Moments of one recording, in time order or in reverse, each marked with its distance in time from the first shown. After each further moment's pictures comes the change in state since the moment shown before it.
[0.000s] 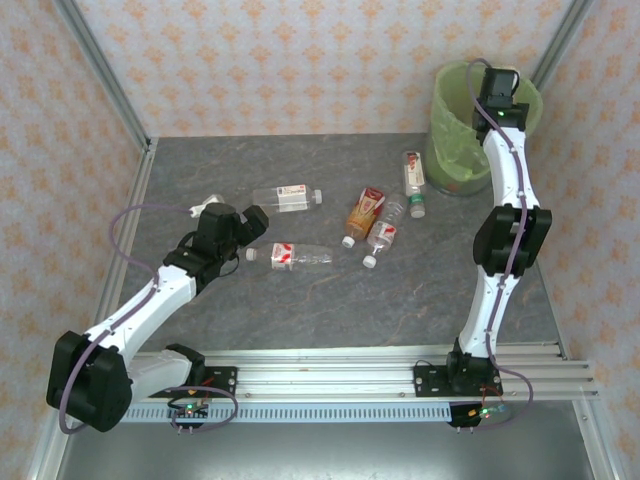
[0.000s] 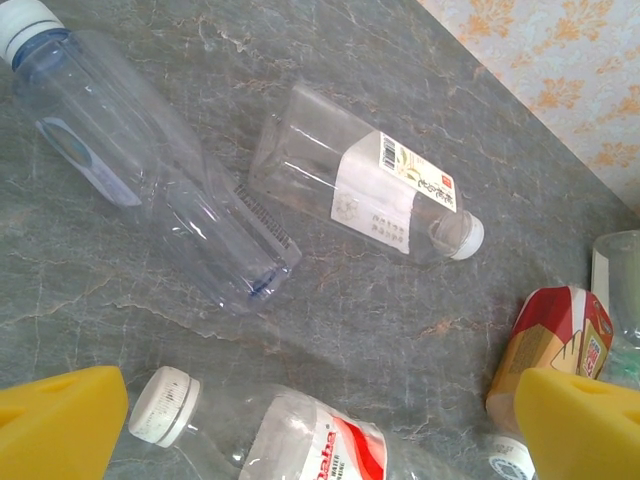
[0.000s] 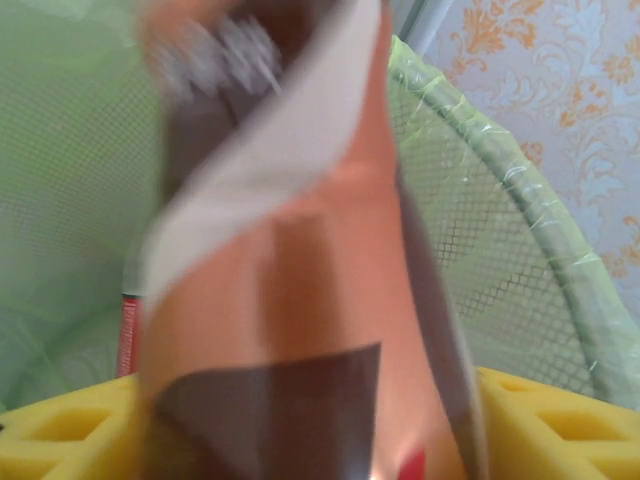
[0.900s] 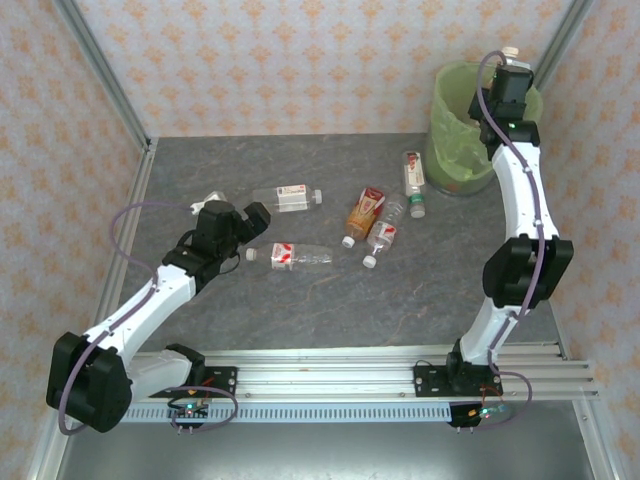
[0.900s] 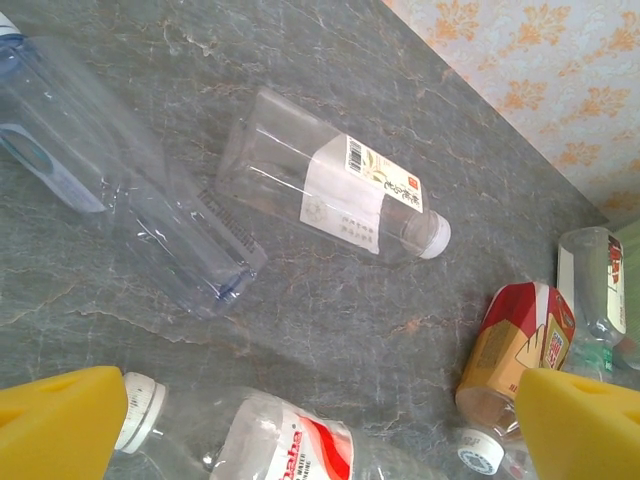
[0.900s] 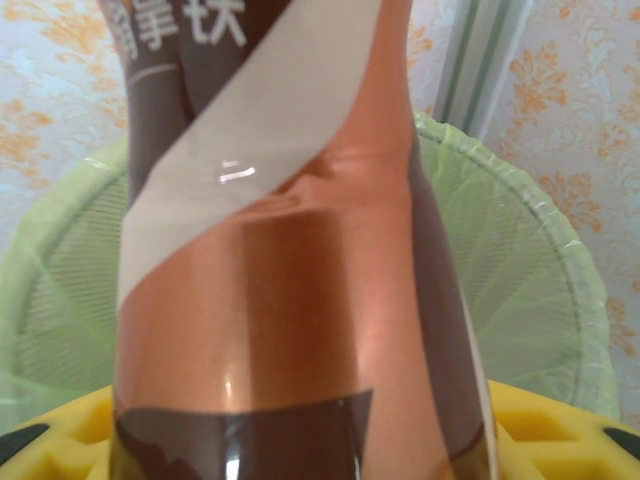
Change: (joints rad) left arm 0.000 -0.013 0.011 0.016 0.026 0.000; right arm 0.028 -0.297 -0.264 0.118 -0.200 0.142
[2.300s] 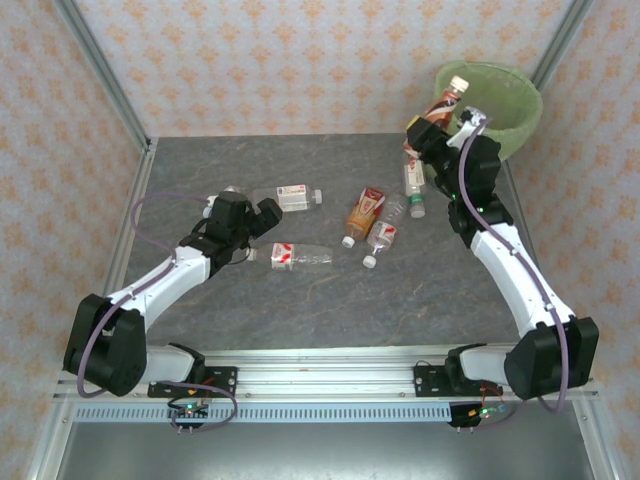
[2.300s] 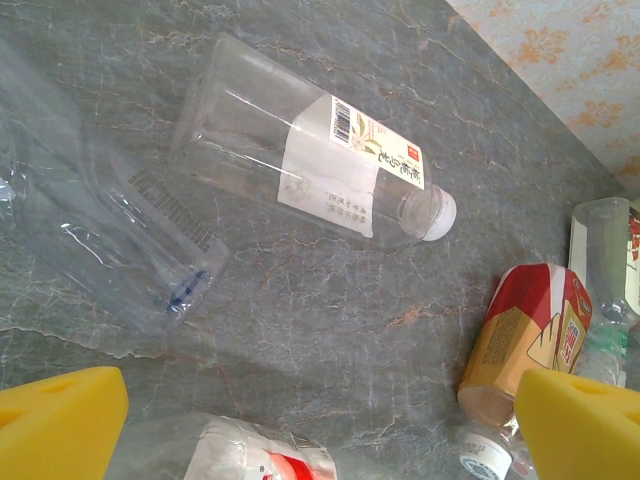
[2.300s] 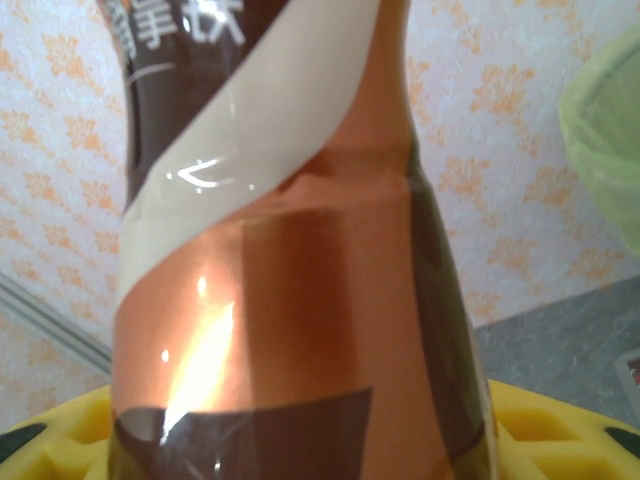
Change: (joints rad) left arm 0.000 0.196 0.066 0.082 0.084 0.003; right arm 0.267 -0.558 -0.777 0.623 -0.372 0.536
